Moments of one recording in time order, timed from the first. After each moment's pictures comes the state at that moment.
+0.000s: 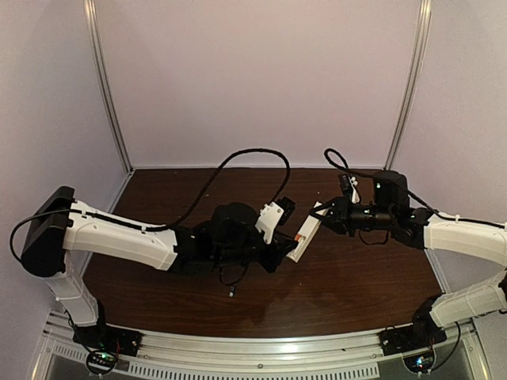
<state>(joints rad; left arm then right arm) -1.21 1.72 1.06 0.28 -0.12 -0.25 0.56 1.19 0.69 0.13 -0.51 0.97</state>
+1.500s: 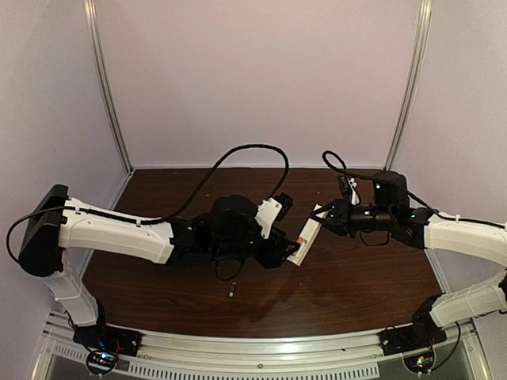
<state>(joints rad) -1.19 1.71 1.11 0.16 -0.10 -0.27 0.55 1.19 0.69 0.10 -0.54 0.91</state>
